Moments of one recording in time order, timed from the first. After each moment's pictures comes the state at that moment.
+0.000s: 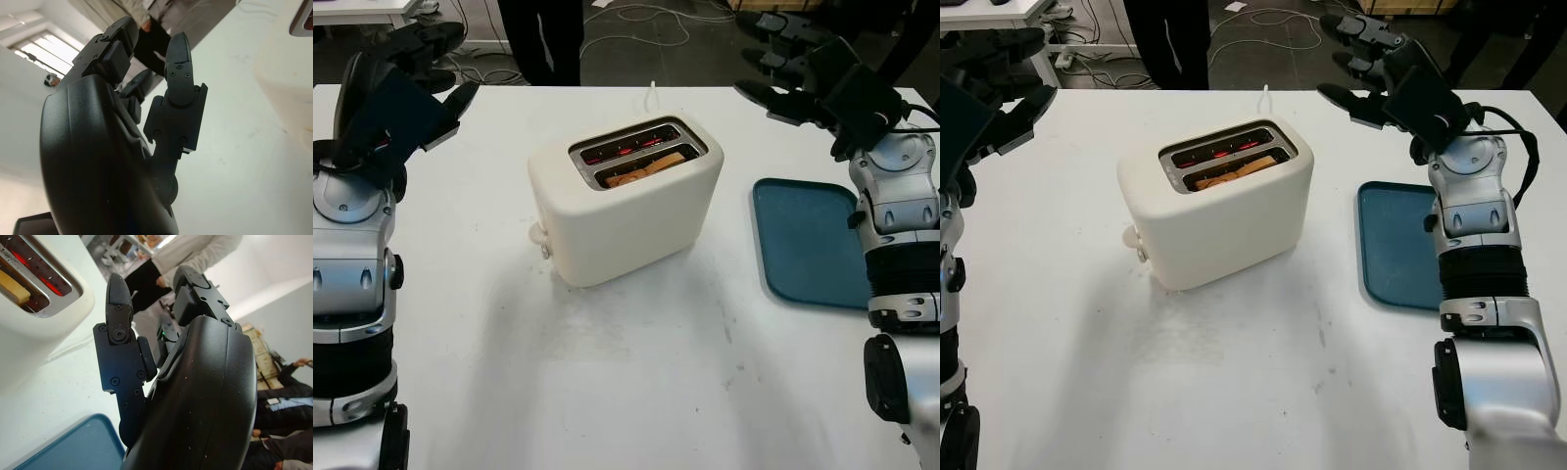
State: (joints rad) left arm -0.50 0.46 0.16 -0.36 0.13 0.62 -0.13; right arm -0.82 -0.48 -0.04 0.46 -0.04 -0.05 0.41
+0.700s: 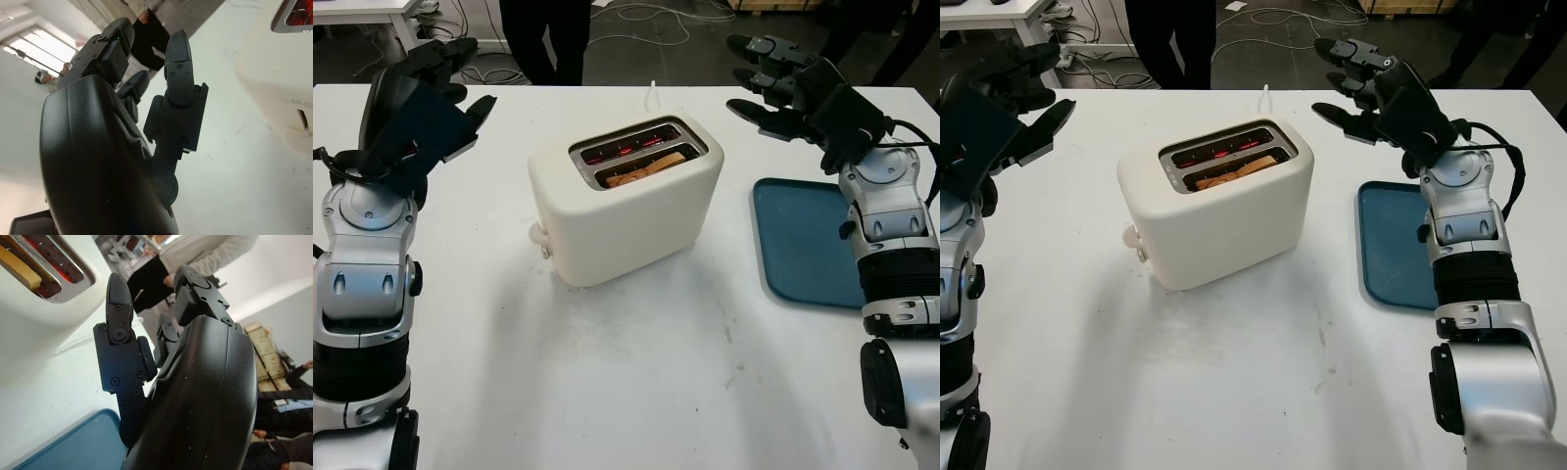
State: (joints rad) left arm -0.50 0.44 0.11 -0.37 0.17 0.66 -0.12; right arm -0.81 -0.48 -0.03 0.54 -0.05 -0.12 0.41
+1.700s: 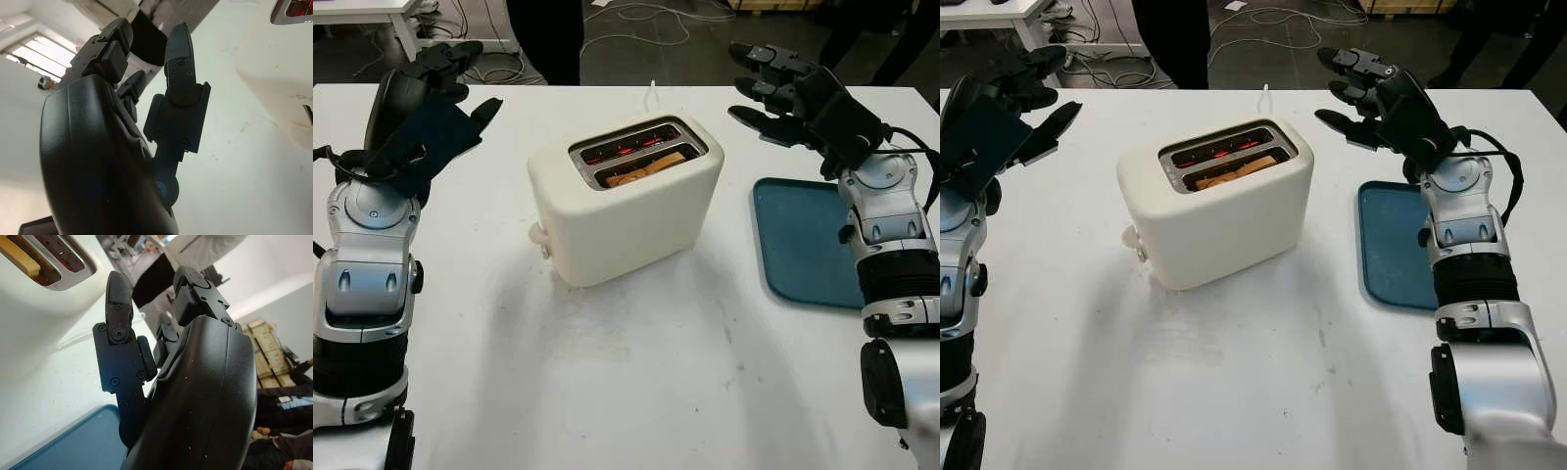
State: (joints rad) left arm -0.50 0.46 0.10 -0.33 0.17 0.59 -0.13; right arm -0.81 -0.48 -0.03 0.59 -0.05 -0.14 0.41
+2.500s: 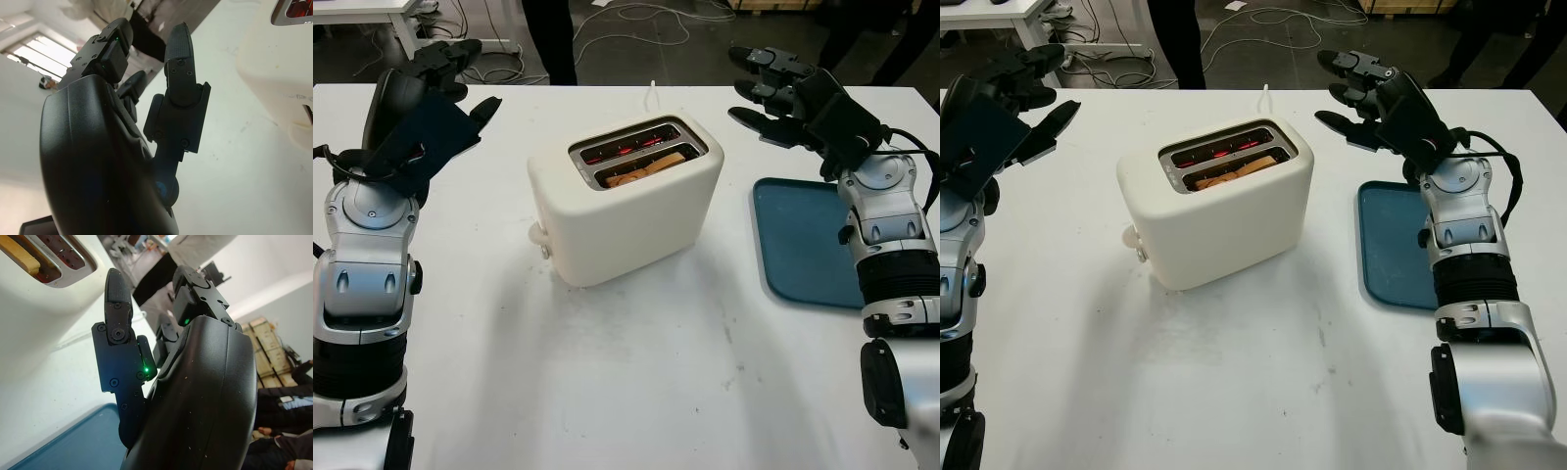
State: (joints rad) left arm -0.50 0.46 0.09 -0.34 0.17 0.61 -0.13; right arm -0.81 -0.48 -0.03 0.60 -0.05 -0.14 0.41
